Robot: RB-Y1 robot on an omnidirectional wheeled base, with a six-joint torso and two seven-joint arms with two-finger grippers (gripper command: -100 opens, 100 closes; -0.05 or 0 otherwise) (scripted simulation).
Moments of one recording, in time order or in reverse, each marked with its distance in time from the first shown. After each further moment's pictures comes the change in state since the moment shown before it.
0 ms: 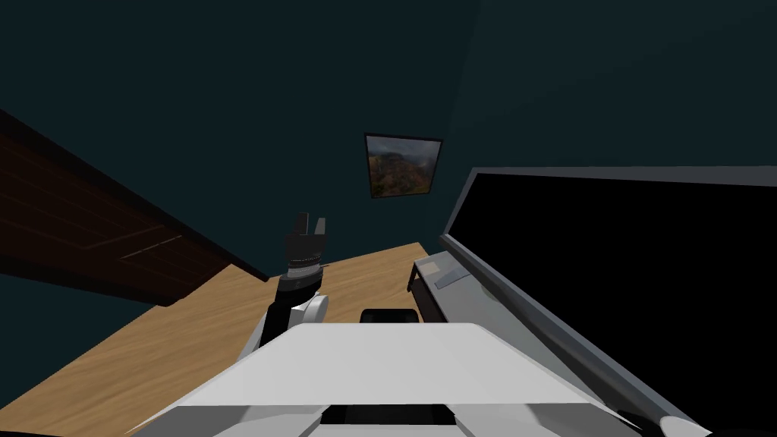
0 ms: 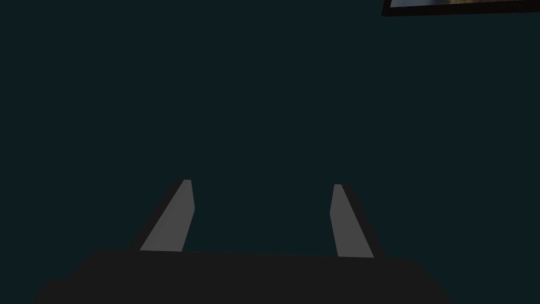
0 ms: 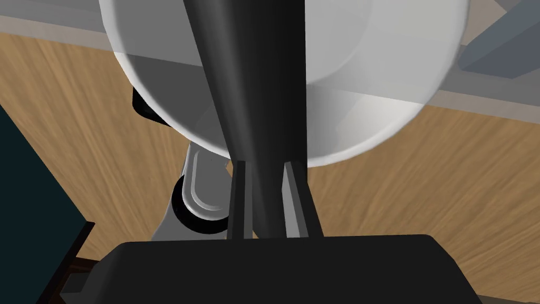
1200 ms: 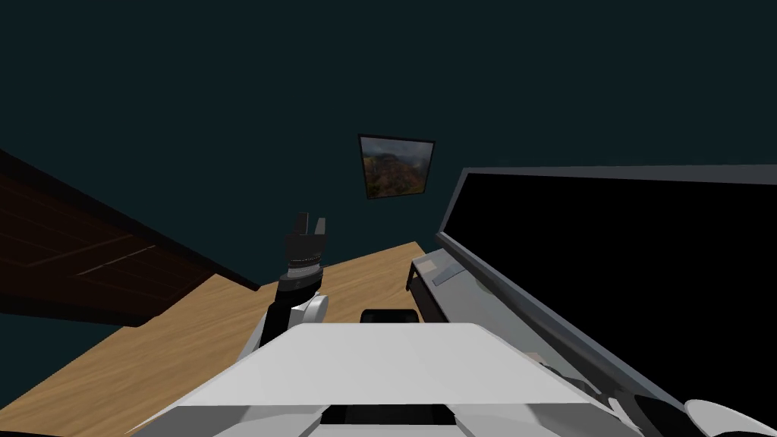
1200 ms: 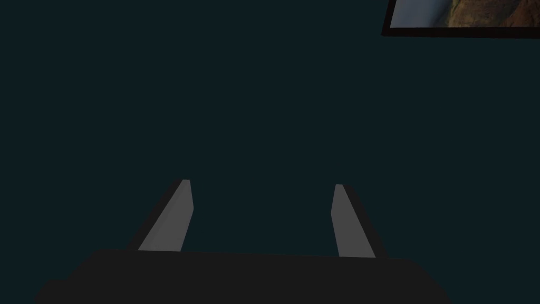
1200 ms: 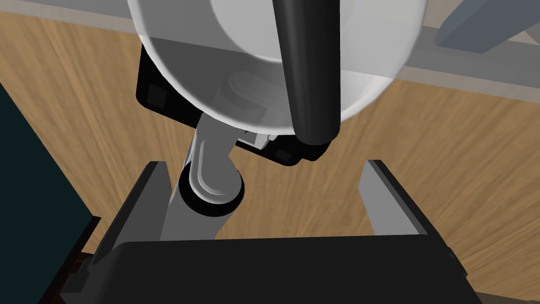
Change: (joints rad) left arm 0.000 0.000 0.000 0.000 0.000 0.000 0.000; right arm 0.062 -0.078 -0.121 -0.095 -0.060 -0.088 -0.023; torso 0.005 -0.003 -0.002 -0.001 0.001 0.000
